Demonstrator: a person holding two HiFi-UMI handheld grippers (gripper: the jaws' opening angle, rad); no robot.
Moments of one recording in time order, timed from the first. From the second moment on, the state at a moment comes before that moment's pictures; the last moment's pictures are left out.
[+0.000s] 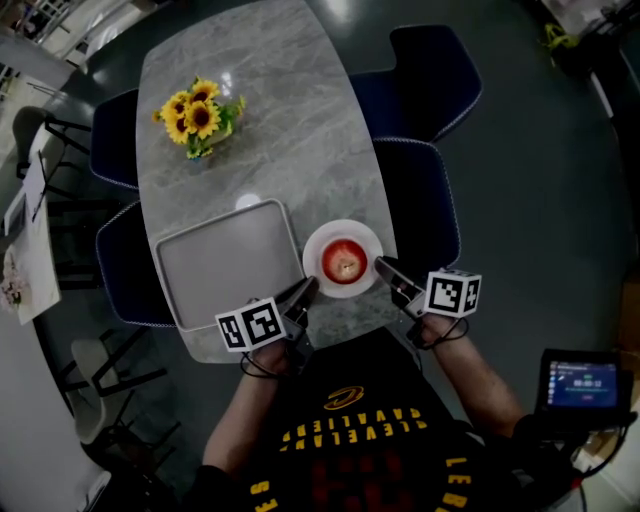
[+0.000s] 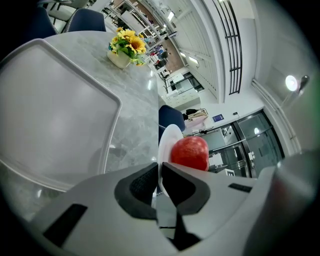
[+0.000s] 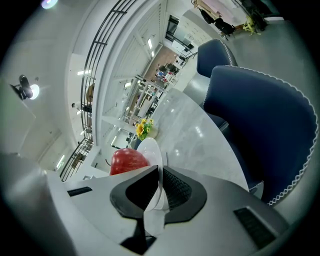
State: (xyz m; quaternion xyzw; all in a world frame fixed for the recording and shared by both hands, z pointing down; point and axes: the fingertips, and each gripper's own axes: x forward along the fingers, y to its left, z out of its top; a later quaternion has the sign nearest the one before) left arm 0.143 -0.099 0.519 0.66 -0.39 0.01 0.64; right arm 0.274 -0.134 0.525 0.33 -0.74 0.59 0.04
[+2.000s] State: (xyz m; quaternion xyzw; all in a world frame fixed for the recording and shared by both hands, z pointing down) left arm 0.155 -0.102 0.524 0.66 -0.38 0.02 0.65; right arm 0.286 -0.132 0.532 0.33 -0.73 0.59 0.06
